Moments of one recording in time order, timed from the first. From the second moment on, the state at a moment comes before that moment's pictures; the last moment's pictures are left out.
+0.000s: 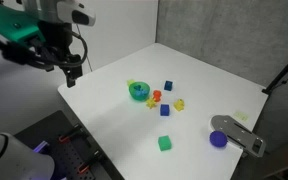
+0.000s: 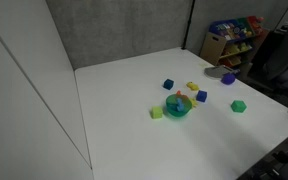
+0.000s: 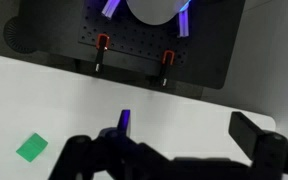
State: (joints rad) arm 0.02 -0.85 -0.15 -2.60 0.01 1.50 -0.27
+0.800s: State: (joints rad) arm 0.02 -0.83 -0.15 -2.60 0.01 1.55 -0.26
